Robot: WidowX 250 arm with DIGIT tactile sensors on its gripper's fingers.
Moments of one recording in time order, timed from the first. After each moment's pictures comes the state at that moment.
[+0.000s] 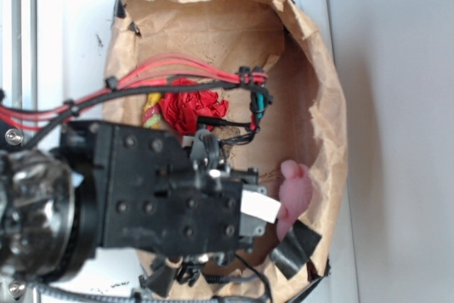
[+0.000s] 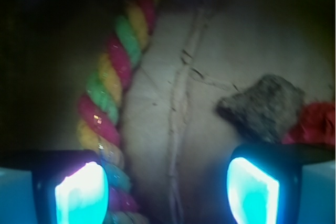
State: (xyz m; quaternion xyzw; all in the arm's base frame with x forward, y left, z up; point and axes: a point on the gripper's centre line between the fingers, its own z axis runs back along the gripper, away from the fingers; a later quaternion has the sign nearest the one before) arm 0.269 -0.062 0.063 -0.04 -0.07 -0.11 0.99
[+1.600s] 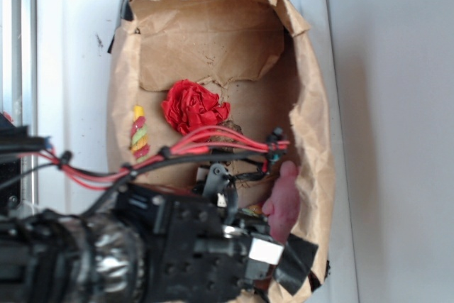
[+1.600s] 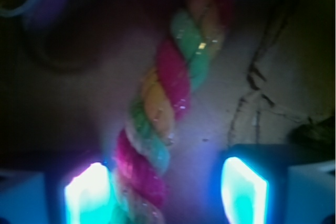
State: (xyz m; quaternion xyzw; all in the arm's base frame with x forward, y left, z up) arm 0.278 -0.085 0.022 0.01 -0.07 -0.14 0.99
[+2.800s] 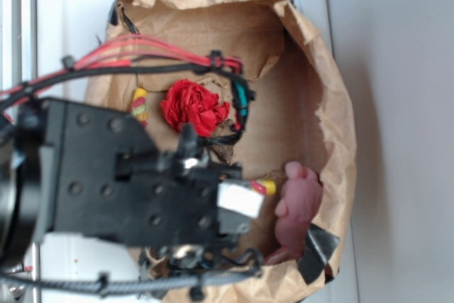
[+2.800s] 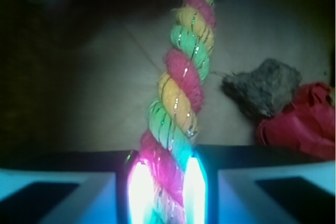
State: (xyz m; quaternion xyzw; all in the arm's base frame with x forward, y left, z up) arm 0.269 -0.033 0.086 -0.03 -0.08 -0.03 1.00
